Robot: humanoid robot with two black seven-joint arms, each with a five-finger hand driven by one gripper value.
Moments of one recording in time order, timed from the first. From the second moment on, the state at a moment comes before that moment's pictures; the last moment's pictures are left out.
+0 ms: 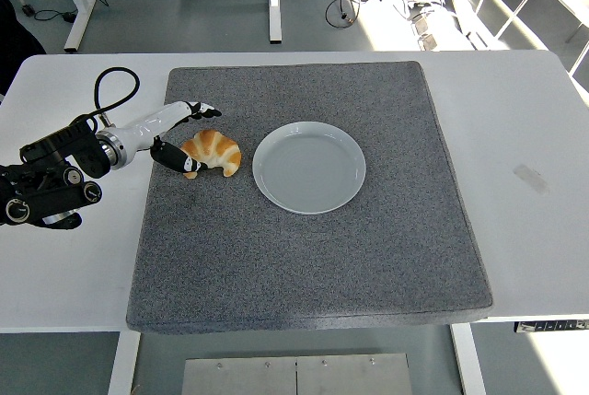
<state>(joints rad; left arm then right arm) -1.17 0.48 0.28 -1.07 0.77 0.33 -0.15 -0.11 0.00 0.06 0.15 -0.06 0.01 0.35</state>
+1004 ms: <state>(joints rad) -1.17 0.44 0.28 -1.02 0.78 0.27 -0.15 -0.11 0.00 0.06 0.15 -0.06 0.01 0.35</state>
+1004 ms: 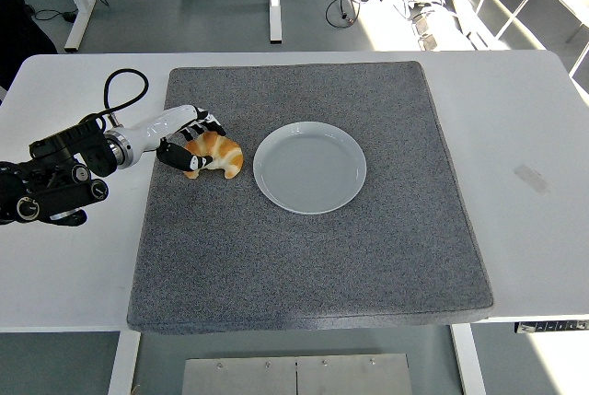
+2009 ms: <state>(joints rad) -1.31 0.44 0.19 -1.03 0.79 0.21 -0.11 -0.11 0.00 0.06 0.15 -0.06 0.01 0.35</state>
